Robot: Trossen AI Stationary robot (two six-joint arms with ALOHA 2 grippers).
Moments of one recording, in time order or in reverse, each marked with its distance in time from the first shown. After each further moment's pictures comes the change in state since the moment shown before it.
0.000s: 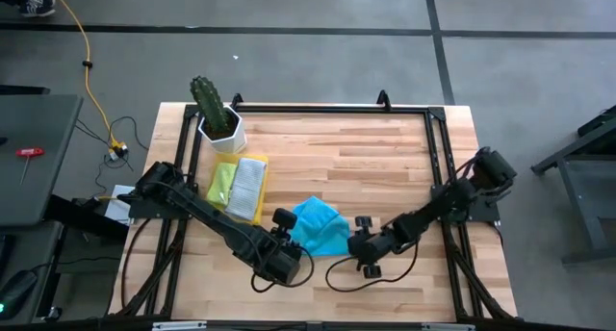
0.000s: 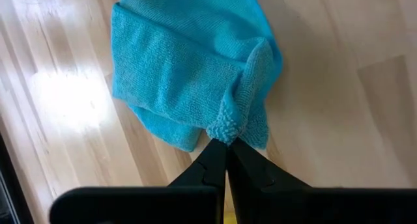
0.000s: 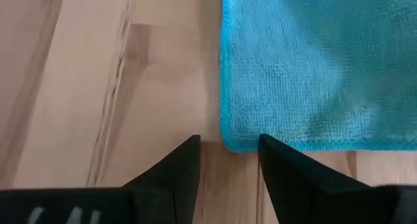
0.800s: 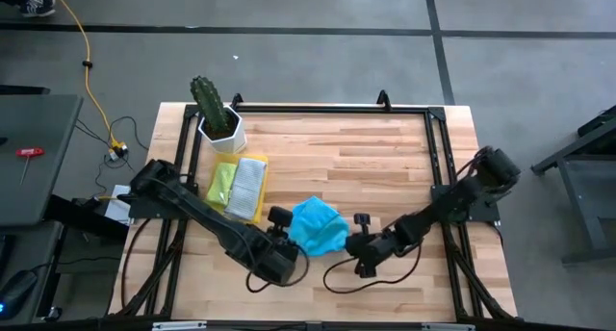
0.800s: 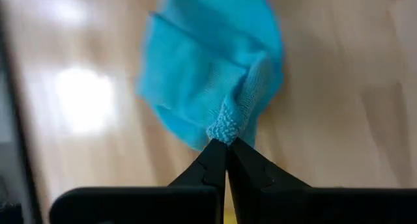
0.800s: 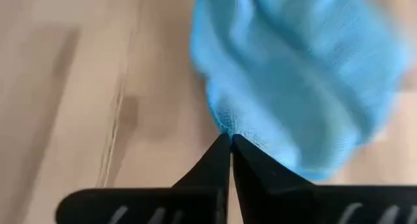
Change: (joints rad) left arm -0.009 -0.055 0.000 -0.009 -0.056 -0.070; right arm 0.026 -0.058 0.065 -0.053 0.173 -0.017
